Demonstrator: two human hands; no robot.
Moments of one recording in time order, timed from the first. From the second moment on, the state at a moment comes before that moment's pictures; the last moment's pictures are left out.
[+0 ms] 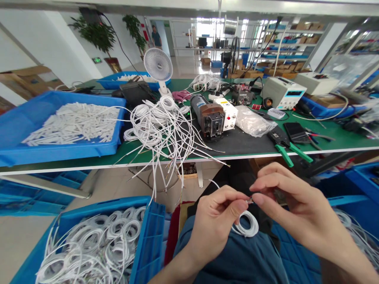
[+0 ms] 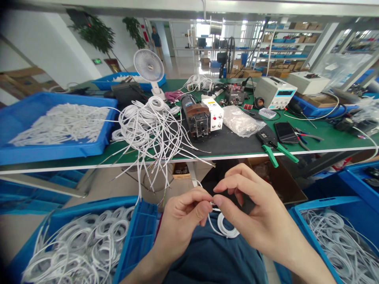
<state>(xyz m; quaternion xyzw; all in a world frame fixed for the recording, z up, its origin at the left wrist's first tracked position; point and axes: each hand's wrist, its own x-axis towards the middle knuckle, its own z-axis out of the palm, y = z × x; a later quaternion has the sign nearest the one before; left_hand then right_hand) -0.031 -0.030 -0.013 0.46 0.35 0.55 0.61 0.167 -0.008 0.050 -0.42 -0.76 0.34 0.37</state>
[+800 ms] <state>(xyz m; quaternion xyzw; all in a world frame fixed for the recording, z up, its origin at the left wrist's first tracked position) -0.037 -0.029 -0.012 0.54 0.39 0.51 0.54 0.162 0.024 0.081 -0.39 -0.79 0.44 0.16</state>
